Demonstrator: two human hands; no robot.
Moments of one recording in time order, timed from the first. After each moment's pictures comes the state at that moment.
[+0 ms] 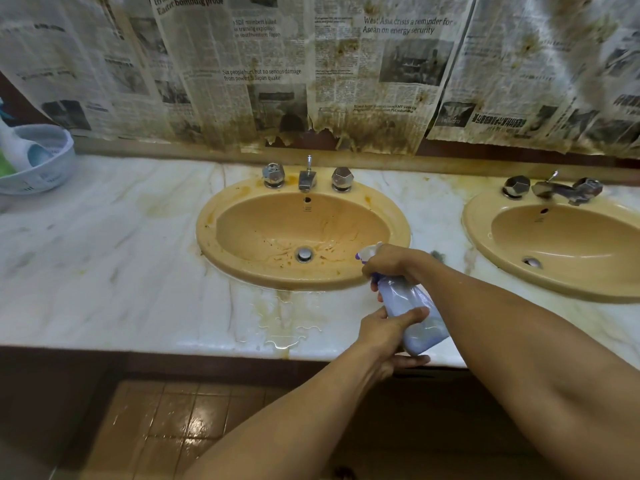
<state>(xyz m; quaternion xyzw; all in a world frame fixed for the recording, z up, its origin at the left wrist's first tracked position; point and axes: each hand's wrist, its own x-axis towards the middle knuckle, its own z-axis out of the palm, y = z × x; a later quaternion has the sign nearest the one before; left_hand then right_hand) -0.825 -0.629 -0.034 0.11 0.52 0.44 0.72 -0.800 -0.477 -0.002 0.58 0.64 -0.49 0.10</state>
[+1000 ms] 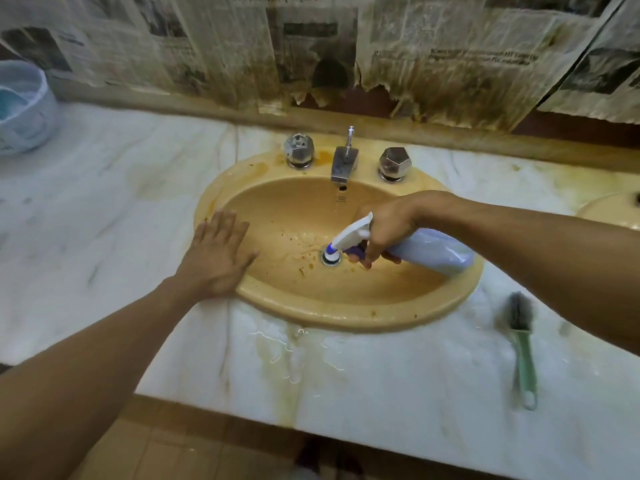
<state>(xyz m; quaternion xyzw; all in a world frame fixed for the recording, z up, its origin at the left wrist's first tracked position) -1.192 -0.544 -0.126 0.57 0.81 -0.03 0.12 -0.932 -0.316 -0.029 0.20 0.83 -0.39 0.34</state>
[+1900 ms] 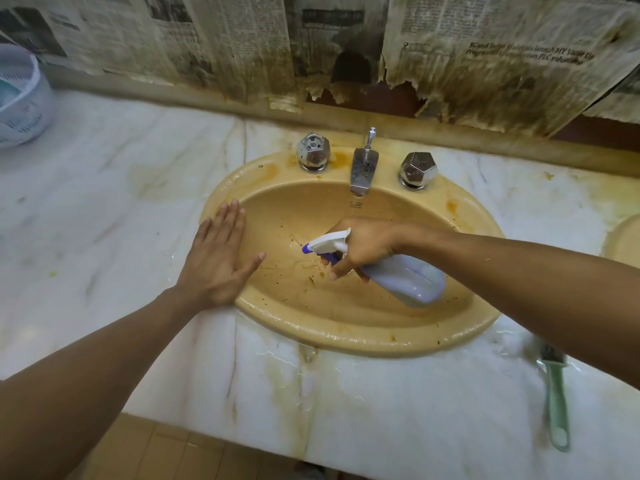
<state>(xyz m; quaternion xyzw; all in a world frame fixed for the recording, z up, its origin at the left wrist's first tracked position) -1.215 -0.536 -0.141 0.58 0.81 0.07 0.09 -0.985 -0.329 -0.070 0.20 0.84 -0.46 0.22</state>
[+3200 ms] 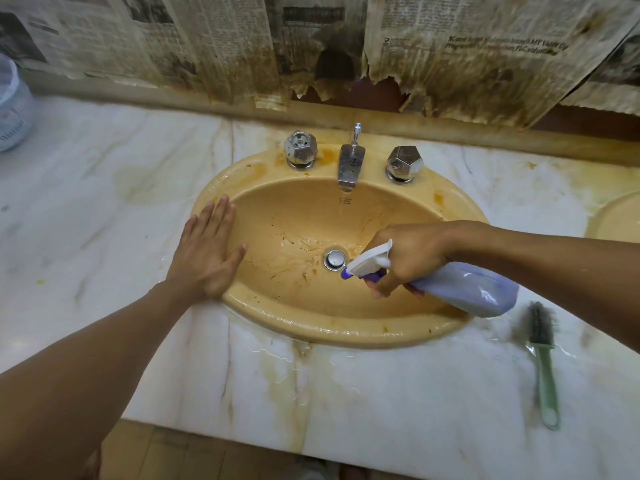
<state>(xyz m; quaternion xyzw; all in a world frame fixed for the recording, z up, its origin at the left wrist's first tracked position) -1.223 -0.529 -0.142 0.57 0.82 0.06 0.09 -0.914 -0.336 -0.025 0.21 0.83 -0.42 0.31</state>
